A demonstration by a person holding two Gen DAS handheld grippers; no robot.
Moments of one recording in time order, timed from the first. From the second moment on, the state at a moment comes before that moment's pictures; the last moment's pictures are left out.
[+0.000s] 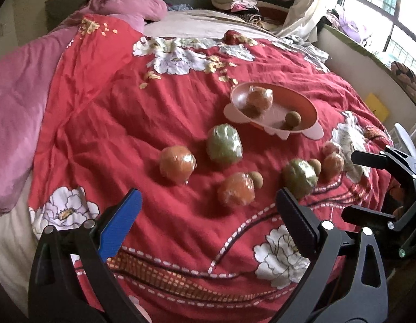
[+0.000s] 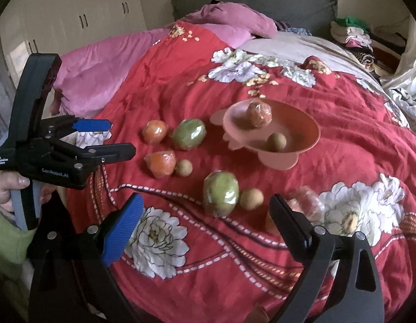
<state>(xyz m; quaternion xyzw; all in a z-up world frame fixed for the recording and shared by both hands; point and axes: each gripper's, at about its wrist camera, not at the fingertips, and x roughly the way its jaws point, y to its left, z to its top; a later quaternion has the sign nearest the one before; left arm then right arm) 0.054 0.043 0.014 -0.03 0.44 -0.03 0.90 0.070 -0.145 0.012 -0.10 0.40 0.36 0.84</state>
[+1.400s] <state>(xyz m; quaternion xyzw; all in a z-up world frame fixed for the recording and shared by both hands) 0.077 0.033 -0.035 -0.05 0.46 -0.11 0.88 0.105 -0.112 -0.041 -0.09 0.45 0.29 0.84</state>
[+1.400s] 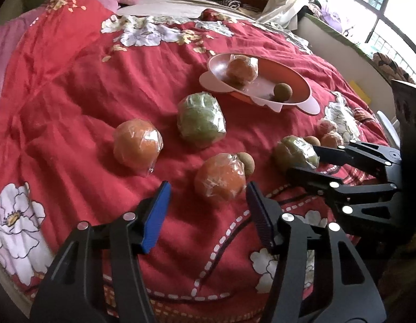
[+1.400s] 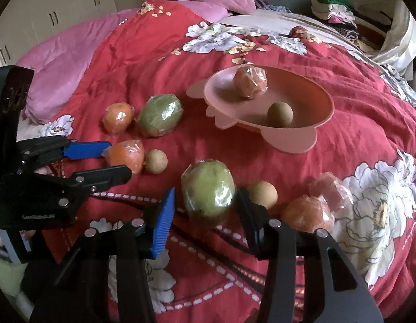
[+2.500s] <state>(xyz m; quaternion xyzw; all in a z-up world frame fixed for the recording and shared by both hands) 0.065 0.052 -0.020 -0.11 0.43 -0.11 0.89 0.095 -0.124 -0.007 -0.05 0.41 0.34 0.84</state>
